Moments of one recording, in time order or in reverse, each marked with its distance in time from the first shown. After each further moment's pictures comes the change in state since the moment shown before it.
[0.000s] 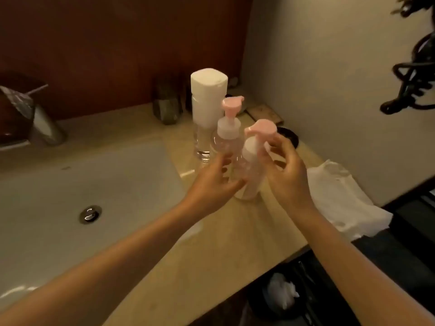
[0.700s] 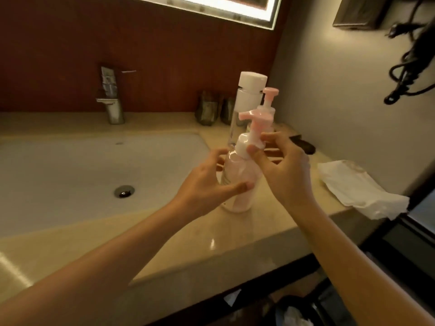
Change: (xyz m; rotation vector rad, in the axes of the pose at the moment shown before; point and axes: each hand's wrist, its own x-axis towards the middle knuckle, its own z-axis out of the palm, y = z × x) left_hand -0.136 -0.055 -0.030 0.086 0.205 0.182; right_hand -0.116 -0.029 0.059 -0.158 0.095 -0.357
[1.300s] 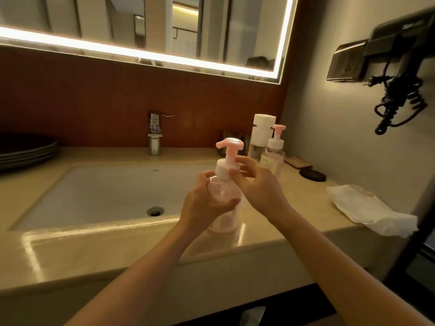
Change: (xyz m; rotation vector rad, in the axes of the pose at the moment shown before) left_hand -0.053 -0.009 -0.021 0.103 0.376 0.047; right_hand -0.035 -0.057 0.022 0.137 -0.264 -0.063
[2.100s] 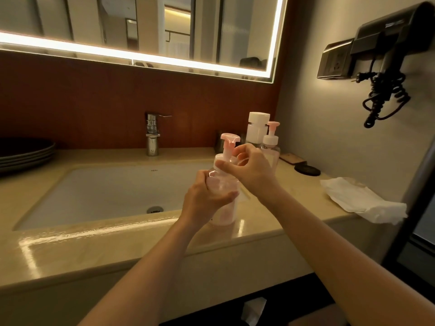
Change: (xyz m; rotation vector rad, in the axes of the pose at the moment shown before) left_hand -0.004 -0.002 0.000 -0.022 -0.016 -0.038; right_hand 0.008 -0.014 0.006 -0.055 0.095 0.099
